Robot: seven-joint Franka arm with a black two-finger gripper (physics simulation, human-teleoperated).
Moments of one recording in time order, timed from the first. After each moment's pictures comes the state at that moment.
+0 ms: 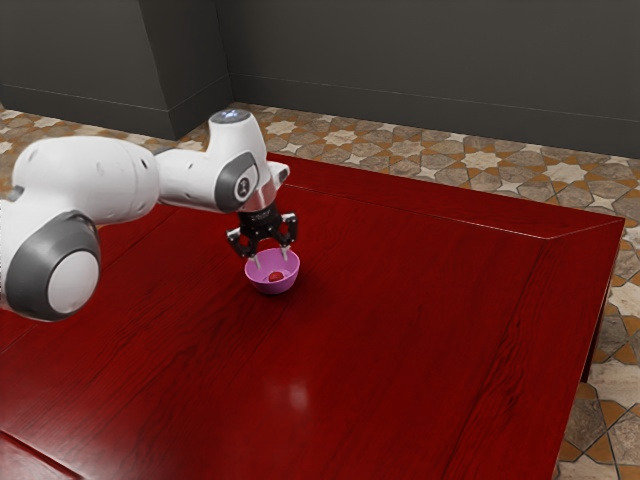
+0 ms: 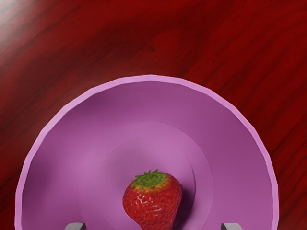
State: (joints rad) arm -0.11 0.67 0.18 -1.46 -0.13 2.22 -0.68
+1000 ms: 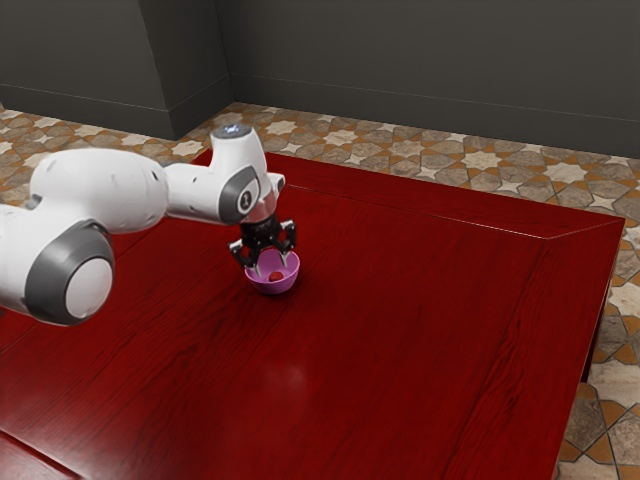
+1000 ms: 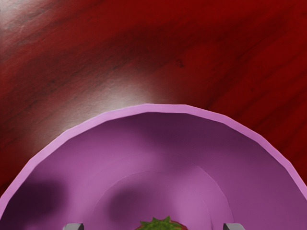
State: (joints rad) arm -0.09 0.75 0.18 -1.41 -0.15 2.26 -0.81
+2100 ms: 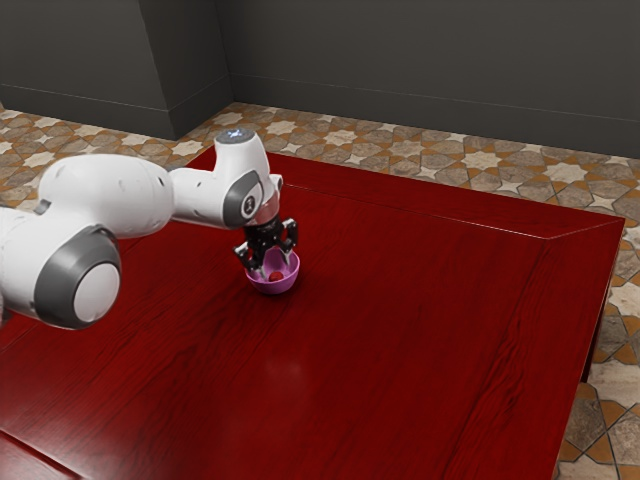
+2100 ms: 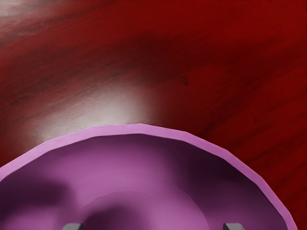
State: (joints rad) arm -0.09 0.79 0.18 -1.38 -0.15 2.29 -0.96
